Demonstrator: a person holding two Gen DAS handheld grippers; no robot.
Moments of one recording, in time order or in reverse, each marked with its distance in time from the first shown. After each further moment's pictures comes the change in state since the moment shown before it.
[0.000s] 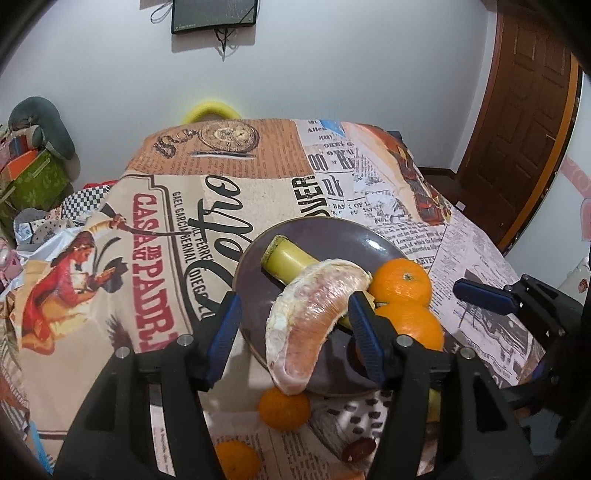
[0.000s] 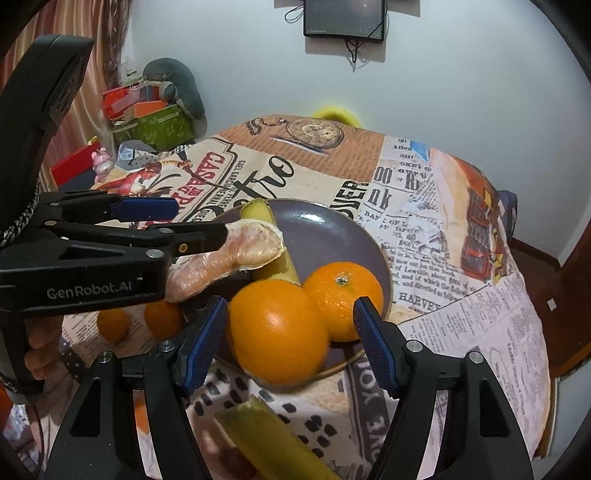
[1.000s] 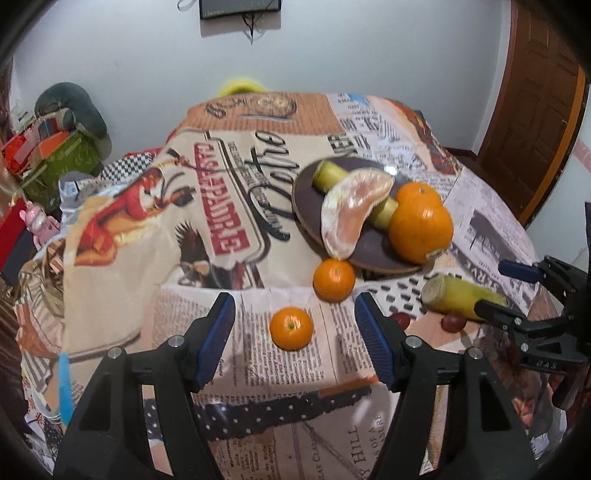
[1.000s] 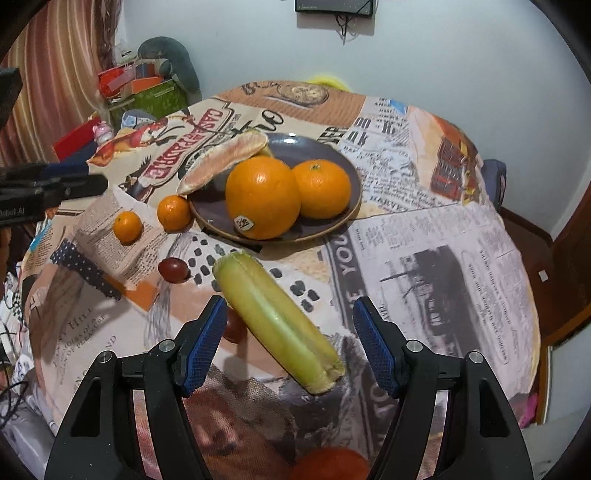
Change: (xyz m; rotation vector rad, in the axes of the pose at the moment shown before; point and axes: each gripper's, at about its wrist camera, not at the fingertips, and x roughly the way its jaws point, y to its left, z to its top) left arm -0.060 0.023 -0.078 -0.017 0.091 0.099; right arm -0.030 -0.010 -0.065 0.022 0.125 -0.003
